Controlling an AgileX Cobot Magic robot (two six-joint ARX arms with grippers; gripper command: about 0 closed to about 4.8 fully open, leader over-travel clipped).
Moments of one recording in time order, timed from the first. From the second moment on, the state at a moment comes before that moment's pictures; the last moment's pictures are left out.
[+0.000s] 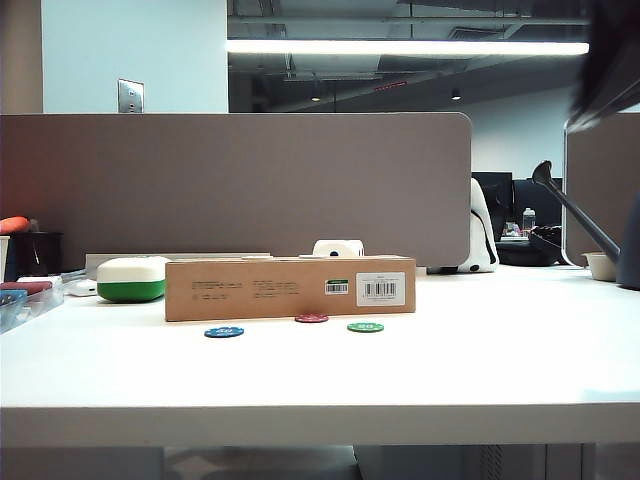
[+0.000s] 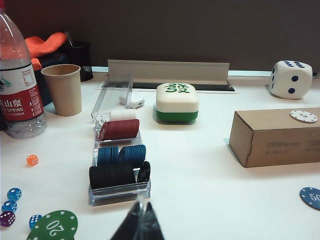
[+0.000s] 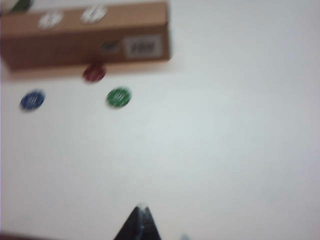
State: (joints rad) left arm 0.00 0.00 0.00 0.00 -0.03 0.01; right arm 0.96 0.76 0.63 -0.51 0.63 0.54
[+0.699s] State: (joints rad) left arm 0.00 0.00 0.00 0.00 -0.03 0.01; right arm 0.41 0.44 0.51 -0.49 0.63 0.54
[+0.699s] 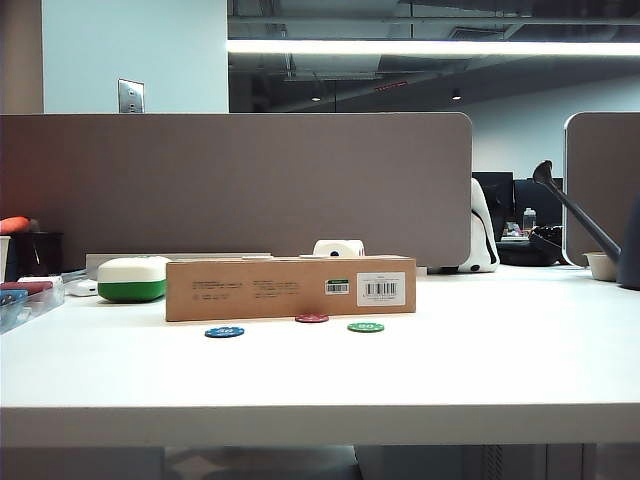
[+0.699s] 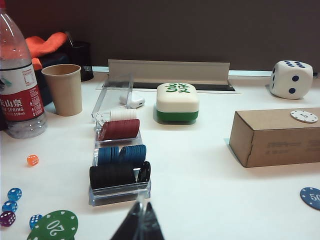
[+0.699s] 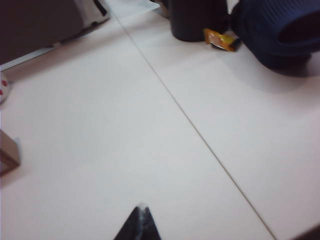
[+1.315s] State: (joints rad) left arm 0.00 0.00 0.00 0.00 -0.03 0.01; right arm 0.35 0.00 0.15 -0.29 0.52 0.49
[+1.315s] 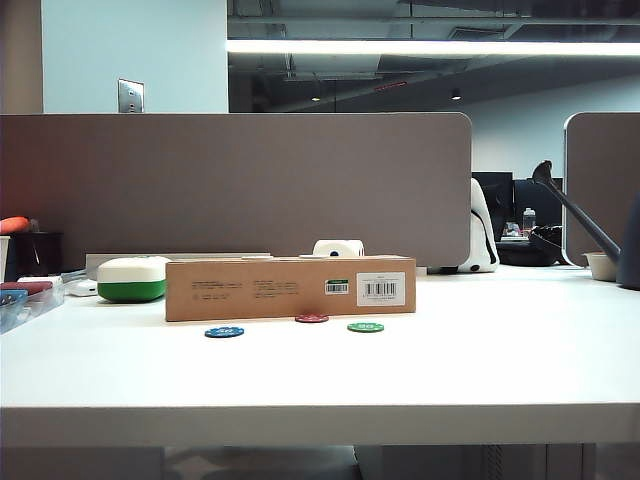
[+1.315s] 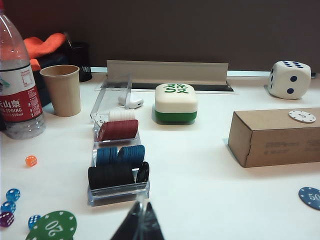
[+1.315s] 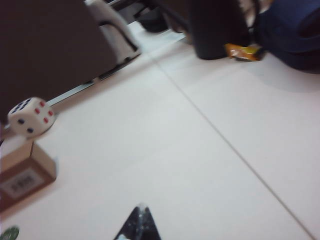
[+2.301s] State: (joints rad) left arm 0.00 0.00 0.00 -0.01 -0.03 0.01; right arm 0.28 0.00 0.01 0.04 0.18 0.05
